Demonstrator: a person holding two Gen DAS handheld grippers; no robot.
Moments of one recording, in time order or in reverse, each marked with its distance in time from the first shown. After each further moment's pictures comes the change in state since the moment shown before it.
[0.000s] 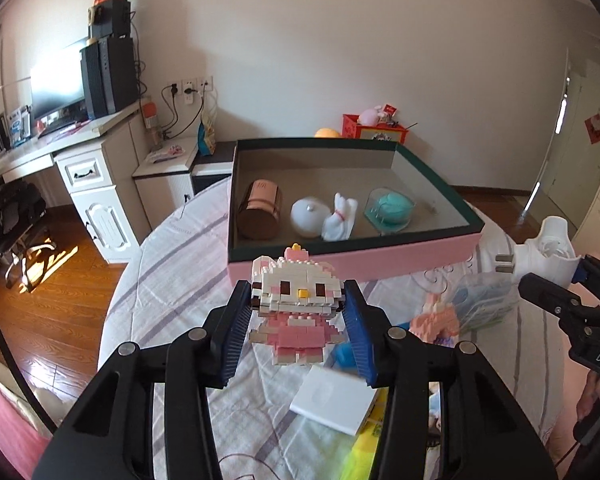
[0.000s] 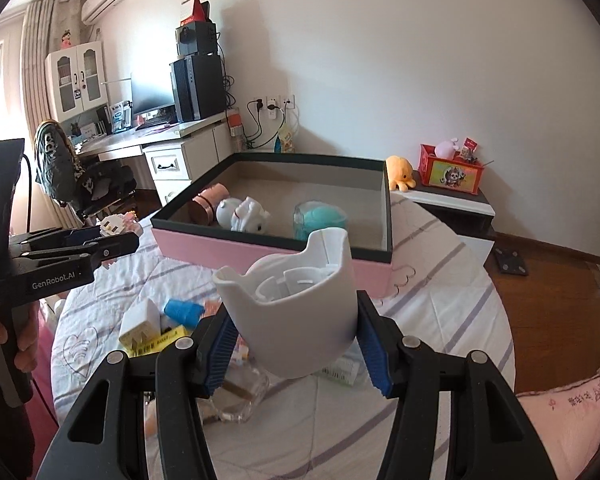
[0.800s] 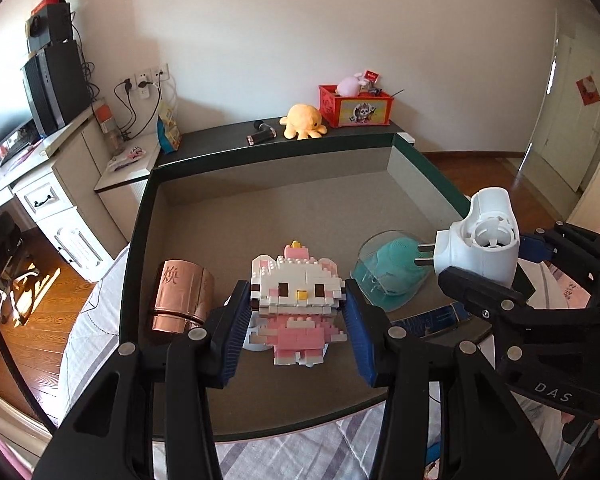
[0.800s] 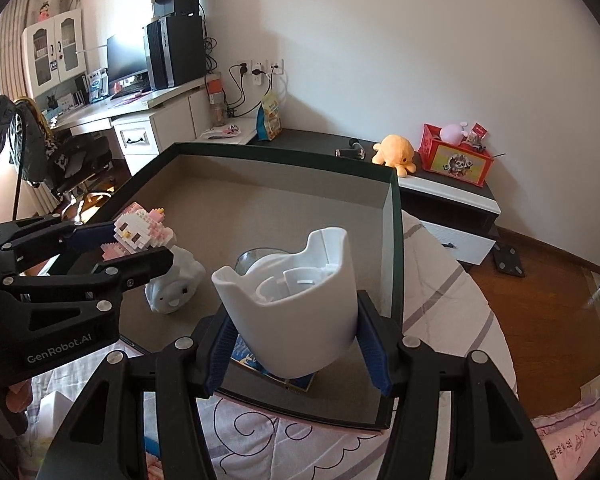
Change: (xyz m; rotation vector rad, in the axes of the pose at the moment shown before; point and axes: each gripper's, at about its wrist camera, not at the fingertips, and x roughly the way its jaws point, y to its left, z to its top) left arm 0.133 -0.043 0.078 0.096 0.132 -0.026; right arm 0.132 -0.036 0.067 -0.027 0.165 -0.049
